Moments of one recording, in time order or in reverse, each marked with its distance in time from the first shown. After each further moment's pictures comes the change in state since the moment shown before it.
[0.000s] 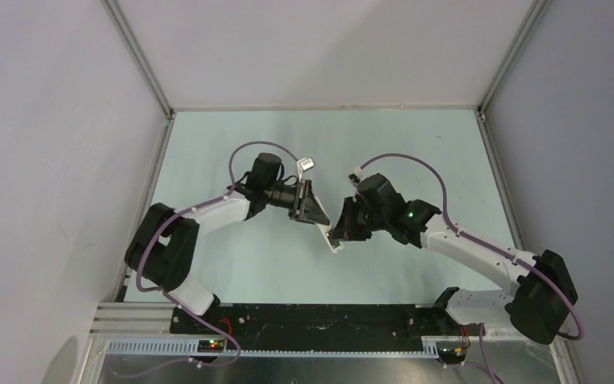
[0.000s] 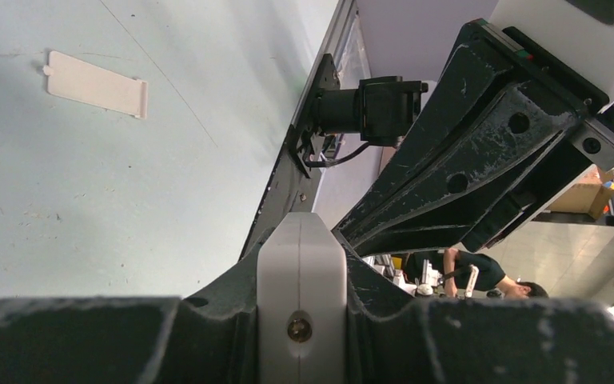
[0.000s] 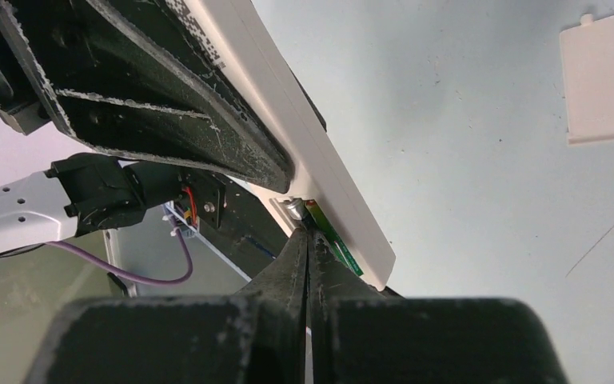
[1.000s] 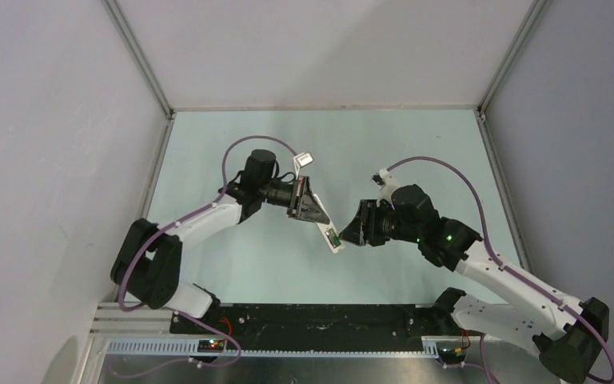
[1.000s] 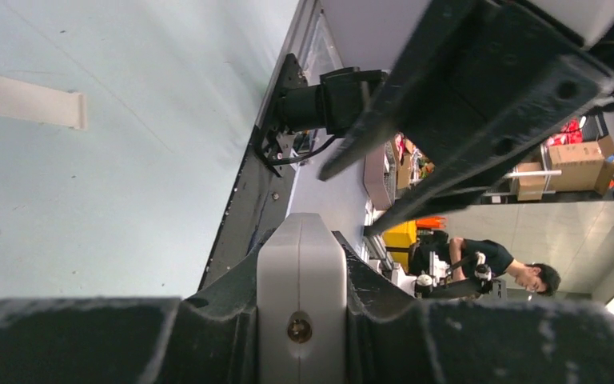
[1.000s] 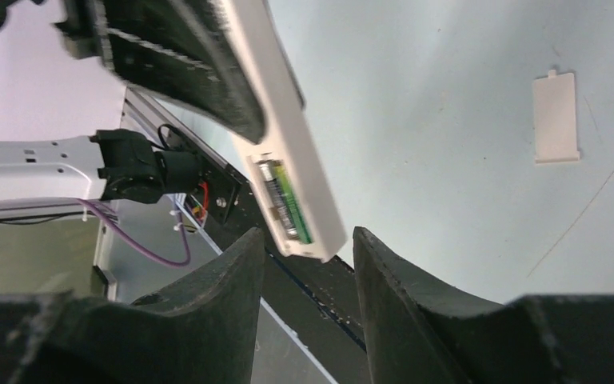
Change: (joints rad) left arm -0.010 -0.105 0.000 -0.014 0.017 -0.018; right arm -0.018 -0.320 -0.105 0.018 0.011 -0.087
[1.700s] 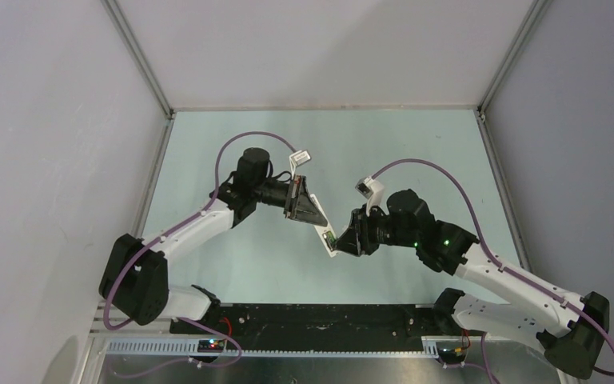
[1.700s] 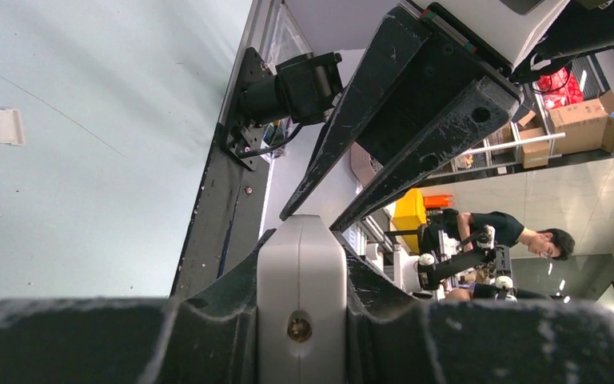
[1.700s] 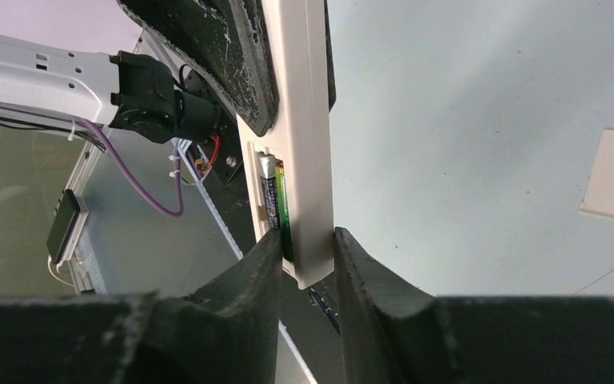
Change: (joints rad) left arm -0.017 -0.132 0.000 -0.007 0.055 -0.001; right arm 0.094 -0.001 -0.008 0.072 -0.081 -0.174
